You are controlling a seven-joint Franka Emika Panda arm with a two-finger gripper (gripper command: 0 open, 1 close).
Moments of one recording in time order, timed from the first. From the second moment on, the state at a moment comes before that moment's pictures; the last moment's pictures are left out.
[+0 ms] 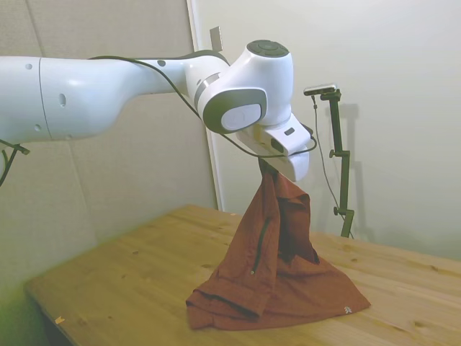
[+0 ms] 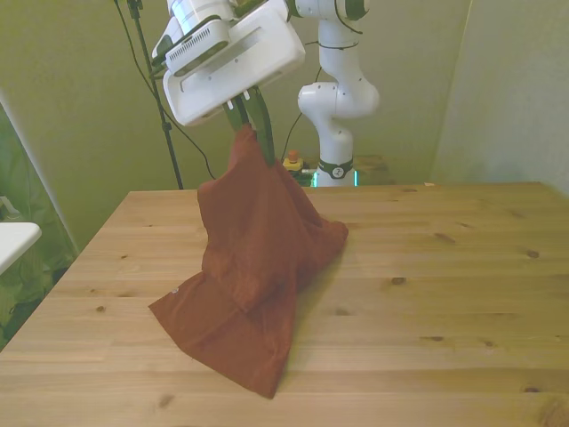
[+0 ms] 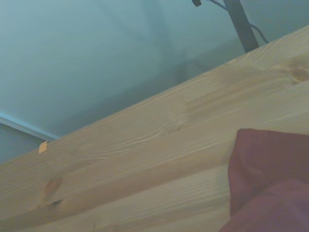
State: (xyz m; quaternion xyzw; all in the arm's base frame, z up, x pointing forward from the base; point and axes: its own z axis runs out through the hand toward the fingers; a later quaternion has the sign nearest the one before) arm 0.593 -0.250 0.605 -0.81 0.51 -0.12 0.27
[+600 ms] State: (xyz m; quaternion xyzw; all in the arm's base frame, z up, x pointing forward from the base) arm 0.672 -0.171 0.564 -0.81 0.54 -0.10 0.21
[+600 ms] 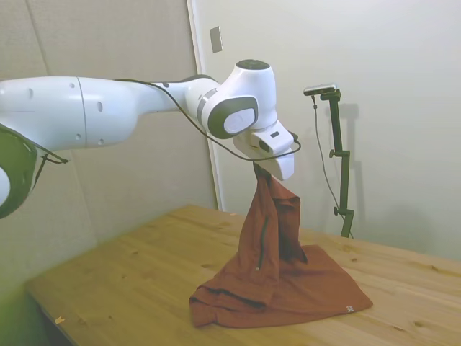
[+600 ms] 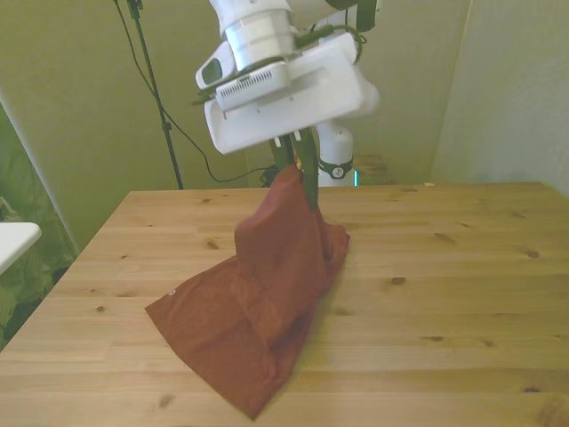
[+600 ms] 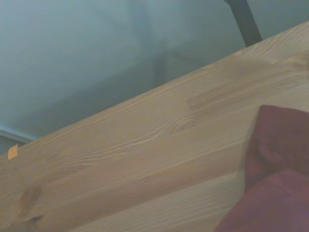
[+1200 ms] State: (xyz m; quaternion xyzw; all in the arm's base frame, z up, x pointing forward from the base) arm 0.753 -0.043 0.481 -0.79 0.60 -0.08 0.13
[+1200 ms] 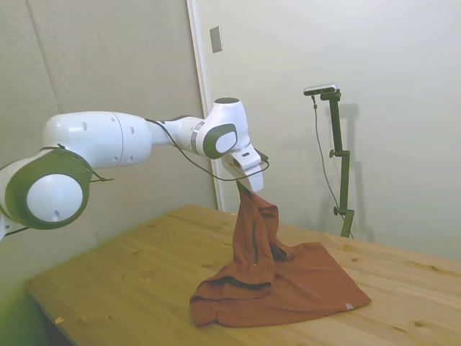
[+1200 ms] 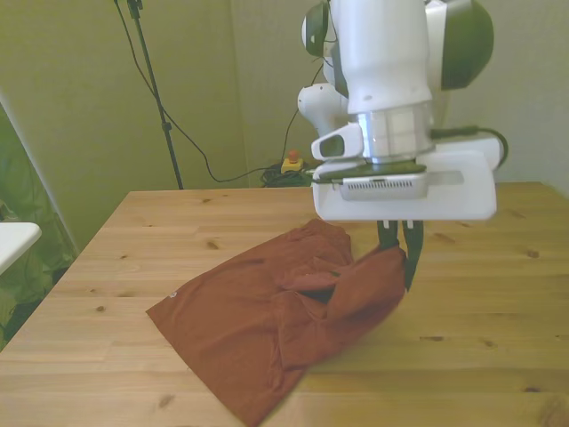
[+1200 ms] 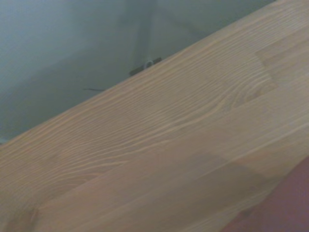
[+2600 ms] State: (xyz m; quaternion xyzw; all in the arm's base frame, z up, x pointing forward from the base) arm 0.771 -0.017 0.461 -0.82 0.56 -0.07 0.08
